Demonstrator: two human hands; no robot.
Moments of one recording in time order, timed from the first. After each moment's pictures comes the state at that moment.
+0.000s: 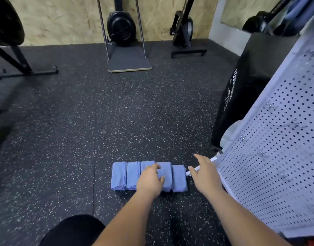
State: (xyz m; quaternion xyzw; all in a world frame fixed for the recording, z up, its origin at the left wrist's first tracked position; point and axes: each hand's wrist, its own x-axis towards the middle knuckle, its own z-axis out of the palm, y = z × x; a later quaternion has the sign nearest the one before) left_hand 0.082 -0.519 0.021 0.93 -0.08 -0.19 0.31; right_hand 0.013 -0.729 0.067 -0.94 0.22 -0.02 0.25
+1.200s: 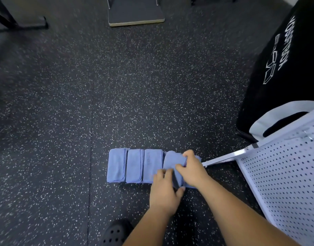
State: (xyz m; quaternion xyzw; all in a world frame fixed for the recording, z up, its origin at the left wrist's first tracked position) left_hand 0.091 -0.553 -0.113 0.91 -0.07 -0.22 0.33; right_hand 0.136 -0.707 -0.097 -0.89 0.21 0.18 0.36
